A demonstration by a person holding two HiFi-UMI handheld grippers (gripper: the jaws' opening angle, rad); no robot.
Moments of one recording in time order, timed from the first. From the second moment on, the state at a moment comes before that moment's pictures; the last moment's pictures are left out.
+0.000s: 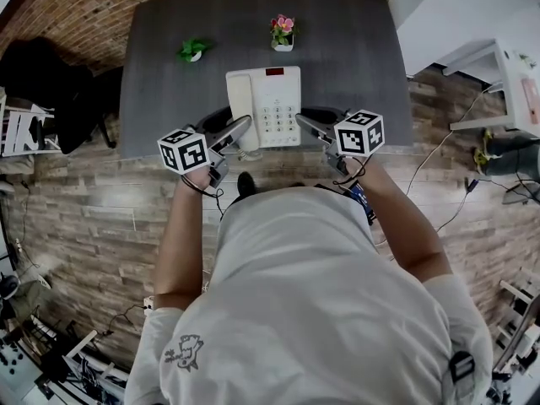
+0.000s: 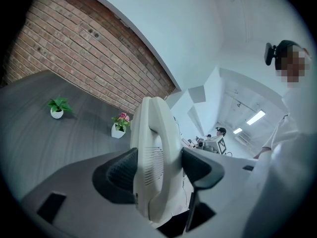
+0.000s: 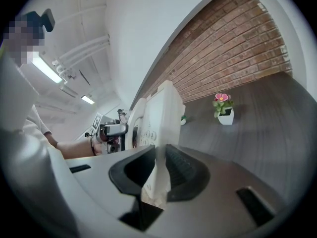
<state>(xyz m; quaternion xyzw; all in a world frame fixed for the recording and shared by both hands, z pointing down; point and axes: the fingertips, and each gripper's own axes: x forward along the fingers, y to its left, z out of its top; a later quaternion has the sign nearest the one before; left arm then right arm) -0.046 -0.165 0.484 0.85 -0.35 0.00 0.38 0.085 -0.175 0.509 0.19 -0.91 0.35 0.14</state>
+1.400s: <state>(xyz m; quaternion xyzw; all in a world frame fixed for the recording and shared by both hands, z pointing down) -0.065 -0.011 0.468 0.85 -0.37 0.02 0.38 0.066 -0.026 0.491 0.18 -0.91 0.36 0.10</state>
